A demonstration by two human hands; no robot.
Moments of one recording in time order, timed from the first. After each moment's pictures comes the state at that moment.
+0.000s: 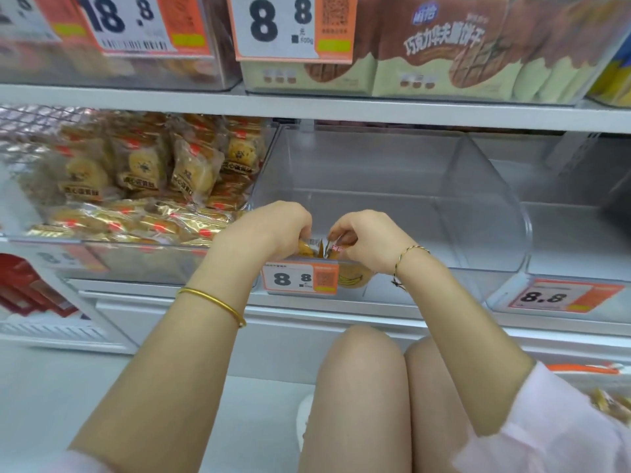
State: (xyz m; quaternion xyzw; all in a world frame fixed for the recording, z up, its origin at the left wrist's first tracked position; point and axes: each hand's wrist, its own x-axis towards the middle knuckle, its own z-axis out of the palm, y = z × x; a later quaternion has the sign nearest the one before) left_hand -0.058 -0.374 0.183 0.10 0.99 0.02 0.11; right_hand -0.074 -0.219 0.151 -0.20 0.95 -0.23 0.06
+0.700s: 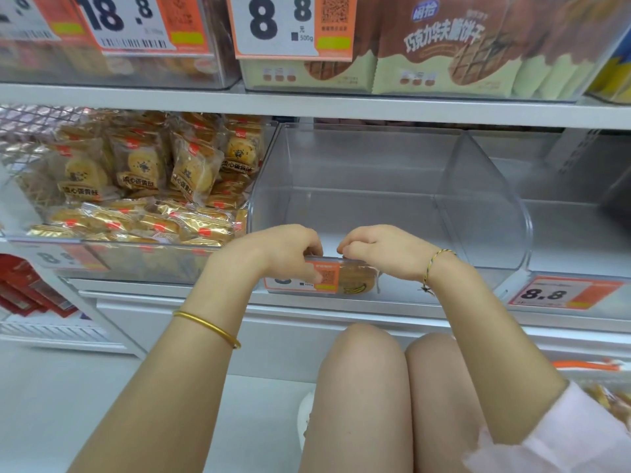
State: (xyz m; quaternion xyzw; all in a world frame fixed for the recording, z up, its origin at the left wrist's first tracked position) left_hand -0.048 -0.375 0.166 0.13 0.96 0.15 0.21; right_hand -0.060 -0.202 0.157 -0.18 0.92 -0.28 0.18
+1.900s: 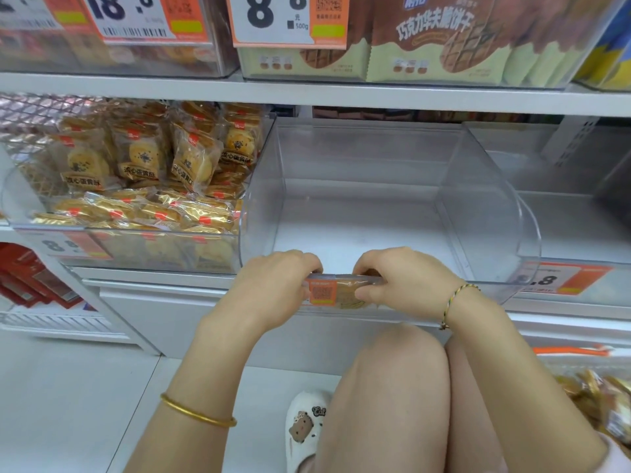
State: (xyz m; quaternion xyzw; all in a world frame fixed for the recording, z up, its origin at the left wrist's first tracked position) left_hand 0.016 -0.370 0.140 0.12 0.99 0.09 0.06; right_hand -0.009 -0.183 0.146 -0.21 0.96 -0.10 0.13
